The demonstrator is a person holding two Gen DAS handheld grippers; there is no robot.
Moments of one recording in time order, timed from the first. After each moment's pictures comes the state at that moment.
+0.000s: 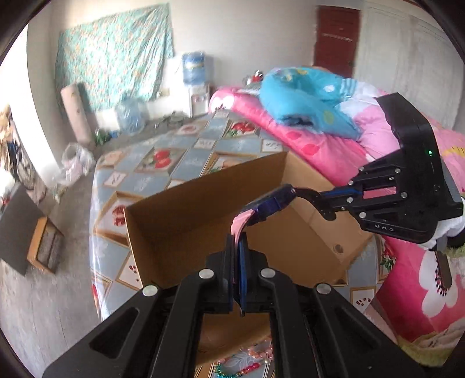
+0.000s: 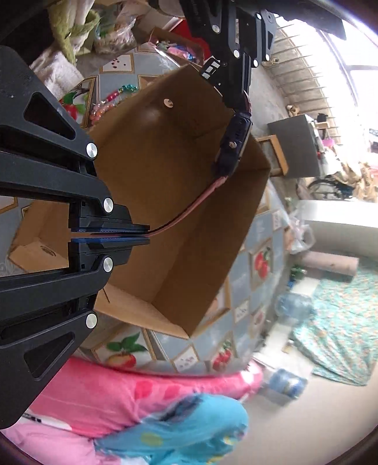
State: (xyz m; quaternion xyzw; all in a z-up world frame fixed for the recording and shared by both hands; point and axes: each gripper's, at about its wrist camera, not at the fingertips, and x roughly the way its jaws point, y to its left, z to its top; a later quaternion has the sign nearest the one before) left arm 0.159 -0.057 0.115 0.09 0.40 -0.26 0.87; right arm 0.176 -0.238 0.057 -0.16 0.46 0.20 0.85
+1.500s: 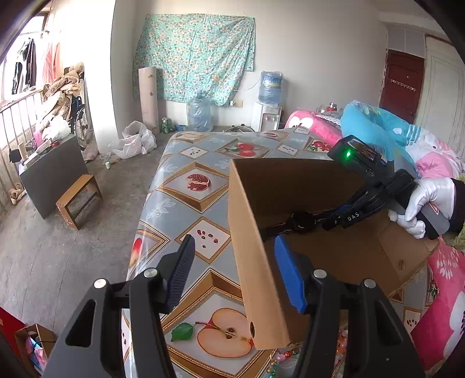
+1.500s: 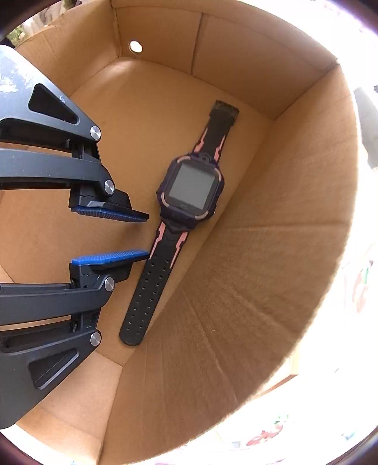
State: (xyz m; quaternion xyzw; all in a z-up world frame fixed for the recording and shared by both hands) left arm 0.129 0.046 0.063 0.00 0.34 -0.11 0.94; right arm 0.263 -0.152 -0.045 -0.18 0.64 0.18 0.73
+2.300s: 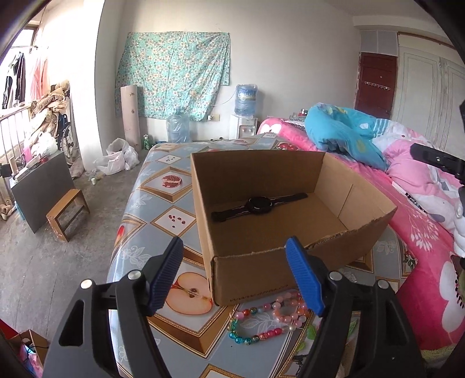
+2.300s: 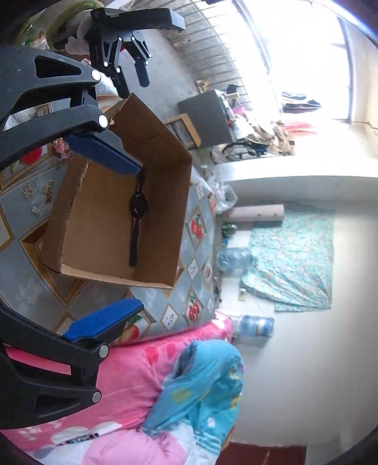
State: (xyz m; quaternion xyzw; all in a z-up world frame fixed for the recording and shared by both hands) left arm 0.043 0.018 0.058 0.02 0.29 -0.16 0.94; right arm -0.028 -0.266 0.126 -0.03 0.24 0.11 0.97
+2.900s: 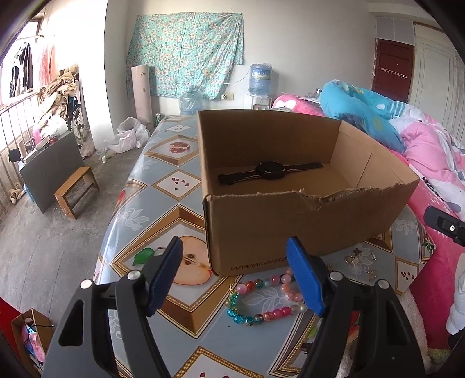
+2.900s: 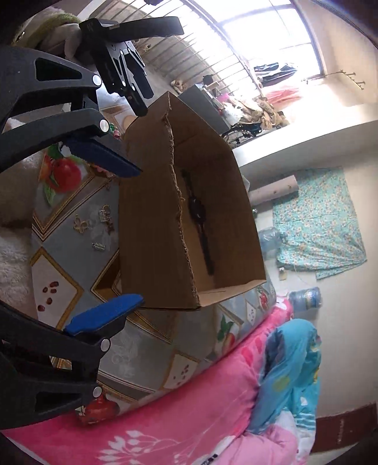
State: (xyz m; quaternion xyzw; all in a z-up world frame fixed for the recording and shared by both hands) left arm 0.045 0.010 0.016 0.02 0.34 -0.12 0.93; right arm -0.018 -0.269 0.035 0.11 0.33 0.08 0.94
